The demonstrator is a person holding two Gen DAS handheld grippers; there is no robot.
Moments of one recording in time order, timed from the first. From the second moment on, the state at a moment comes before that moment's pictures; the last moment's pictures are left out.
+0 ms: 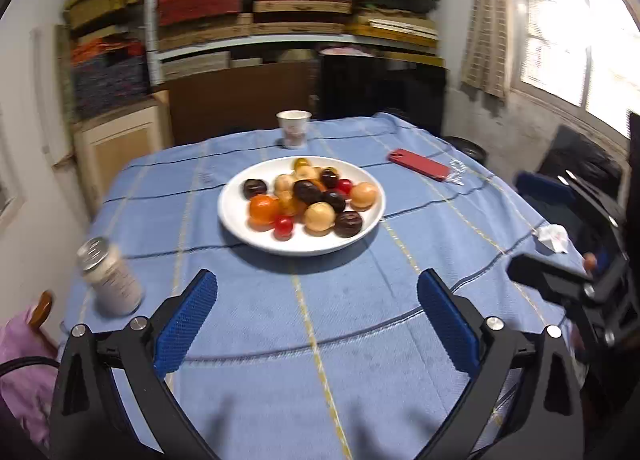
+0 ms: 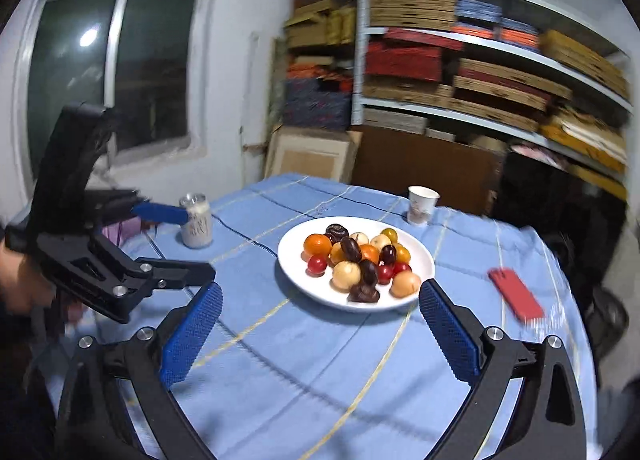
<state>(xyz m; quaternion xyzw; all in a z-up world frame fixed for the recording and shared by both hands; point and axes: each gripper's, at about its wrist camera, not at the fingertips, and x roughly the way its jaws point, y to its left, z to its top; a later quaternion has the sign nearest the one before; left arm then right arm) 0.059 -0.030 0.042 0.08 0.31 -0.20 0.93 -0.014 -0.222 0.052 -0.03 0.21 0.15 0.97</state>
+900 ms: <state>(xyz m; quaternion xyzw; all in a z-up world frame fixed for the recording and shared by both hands) -0.121 -0.026 0.052 0.04 0.29 -0.09 0.95 -0.162 -0.232 0.032 0.04 0.24 -0.04 0.97</state>
